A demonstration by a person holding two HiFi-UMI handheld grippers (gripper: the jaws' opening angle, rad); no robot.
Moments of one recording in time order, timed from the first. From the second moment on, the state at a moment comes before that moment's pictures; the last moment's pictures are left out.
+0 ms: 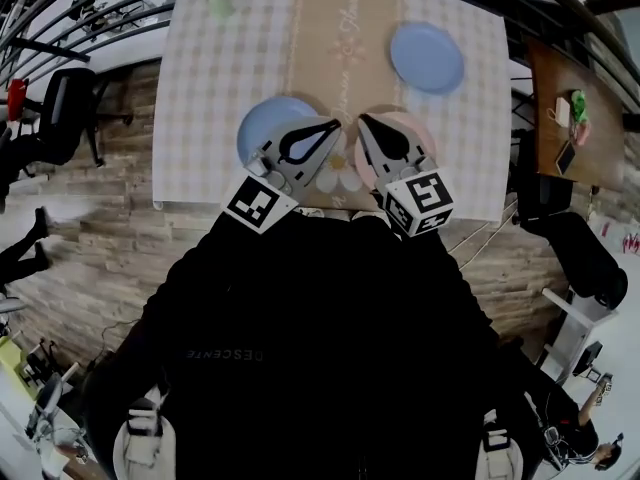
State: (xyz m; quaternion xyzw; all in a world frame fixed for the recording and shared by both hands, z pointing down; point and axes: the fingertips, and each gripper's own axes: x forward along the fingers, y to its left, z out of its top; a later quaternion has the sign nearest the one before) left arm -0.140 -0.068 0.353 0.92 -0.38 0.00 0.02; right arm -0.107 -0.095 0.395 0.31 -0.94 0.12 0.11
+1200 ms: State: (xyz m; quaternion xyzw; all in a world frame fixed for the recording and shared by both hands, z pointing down) left arm -0.207 -0.063 0.440 0.90 -0.44 0.01 0.05; right arm -0.174 -0.090 0.590 0.28 -0.88 0.27 0.28
